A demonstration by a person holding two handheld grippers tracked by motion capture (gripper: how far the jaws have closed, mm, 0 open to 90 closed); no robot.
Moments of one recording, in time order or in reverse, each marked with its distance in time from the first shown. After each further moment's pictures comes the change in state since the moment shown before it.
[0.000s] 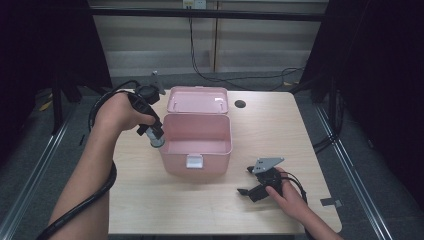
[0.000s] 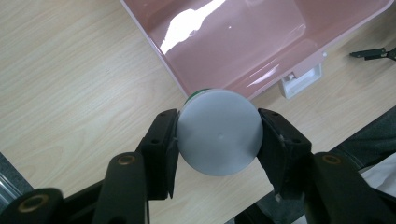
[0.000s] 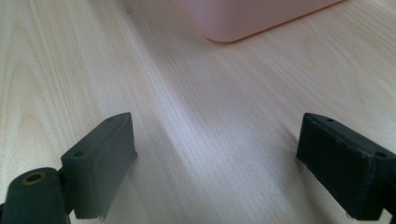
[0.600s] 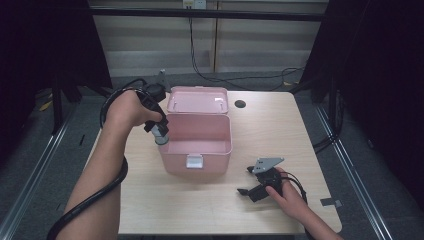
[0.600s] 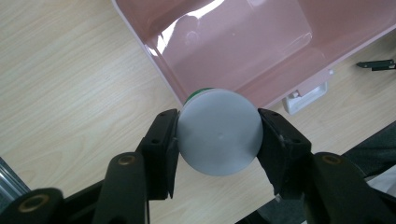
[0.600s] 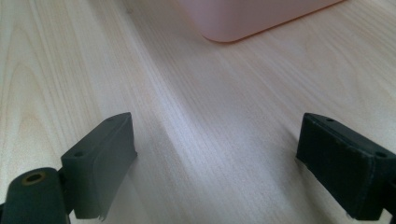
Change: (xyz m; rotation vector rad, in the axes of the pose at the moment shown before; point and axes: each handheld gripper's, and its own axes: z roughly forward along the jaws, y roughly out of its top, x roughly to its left) left arm -0.003 0.019 0.010 0.030 0.015 -0.019; right arm 0.000 0.000 0.000 0.000 0.000 0.000
